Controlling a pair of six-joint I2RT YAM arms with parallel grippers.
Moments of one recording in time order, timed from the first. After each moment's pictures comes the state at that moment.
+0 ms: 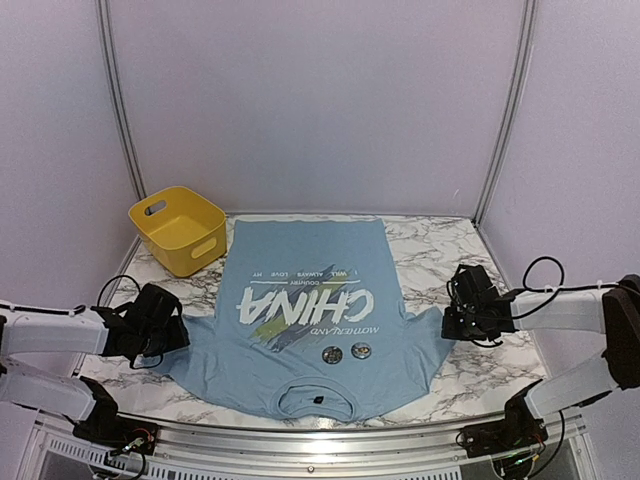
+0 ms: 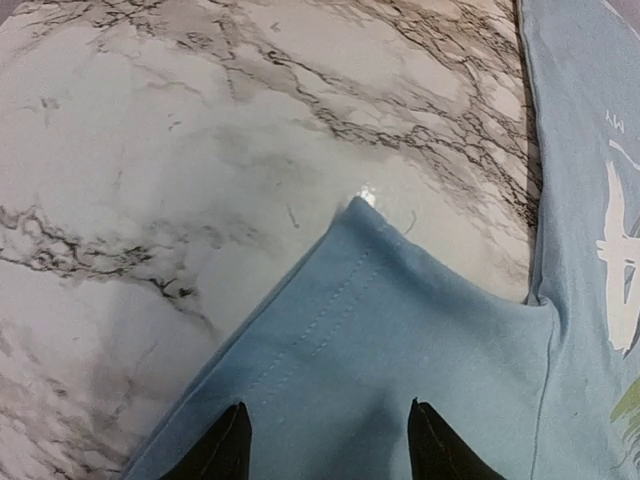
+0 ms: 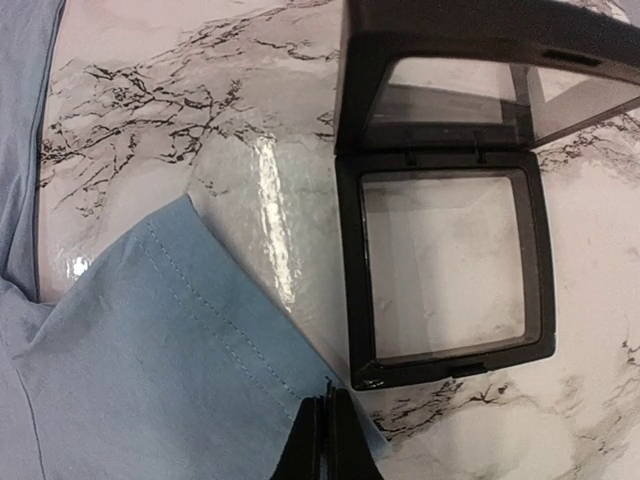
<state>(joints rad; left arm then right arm) -0.56 1.21 0.37 -0.15 -0.34 -0.82 0.39 1.31 0.51 -0.26 0.26 0.51</state>
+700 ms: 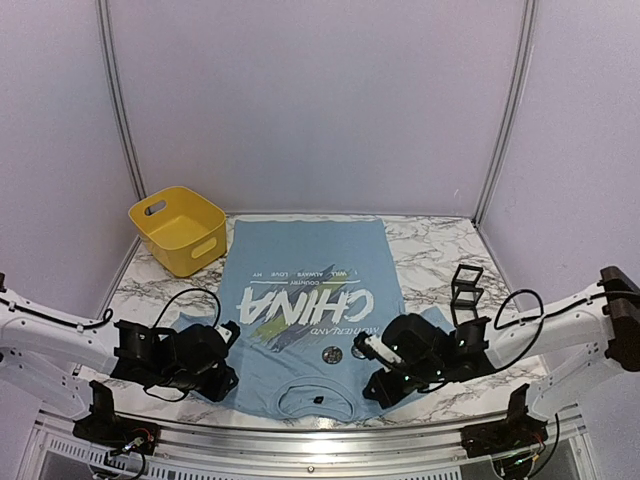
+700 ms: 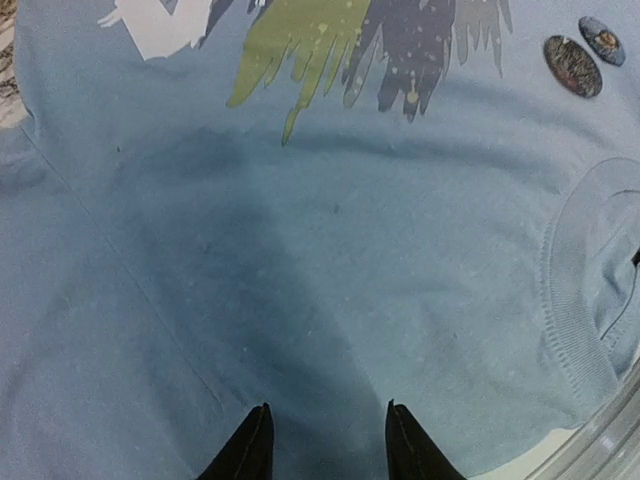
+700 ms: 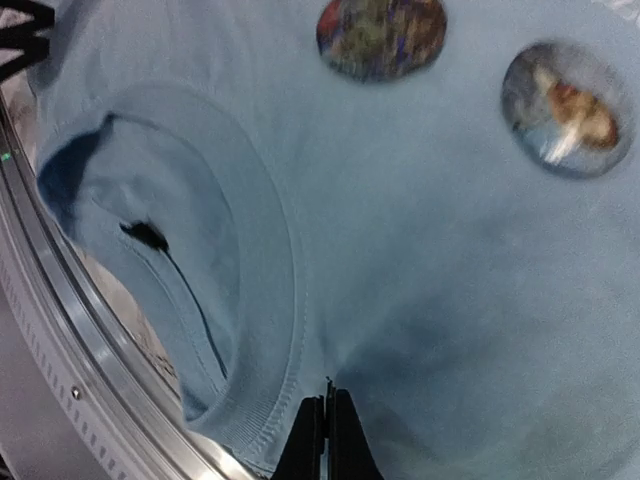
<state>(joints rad) -1.17 1.21 0.51 -0.35 -0.27 -0.63 1.09 1.34 0.61 -0.23 -0.10 0.57</state>
